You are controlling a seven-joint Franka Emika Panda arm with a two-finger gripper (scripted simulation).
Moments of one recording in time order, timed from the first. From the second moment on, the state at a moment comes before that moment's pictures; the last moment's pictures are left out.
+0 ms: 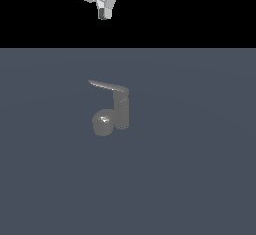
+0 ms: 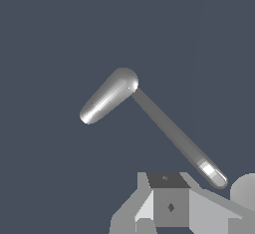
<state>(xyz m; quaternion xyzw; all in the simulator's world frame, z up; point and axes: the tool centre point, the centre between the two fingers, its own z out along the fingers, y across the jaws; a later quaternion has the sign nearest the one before) -0.053 0.052 0.357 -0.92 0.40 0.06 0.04</state>
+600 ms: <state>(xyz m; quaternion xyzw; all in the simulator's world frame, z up) 0.005 0.073 0.293 -0.84 0.54 0.06 0.03</state>
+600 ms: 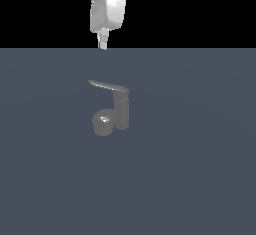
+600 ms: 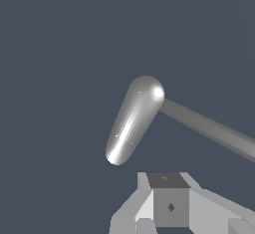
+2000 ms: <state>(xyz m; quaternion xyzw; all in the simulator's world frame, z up) 0.077 0.104 0.174 -0.68 0.73 0.00 0.00</state>
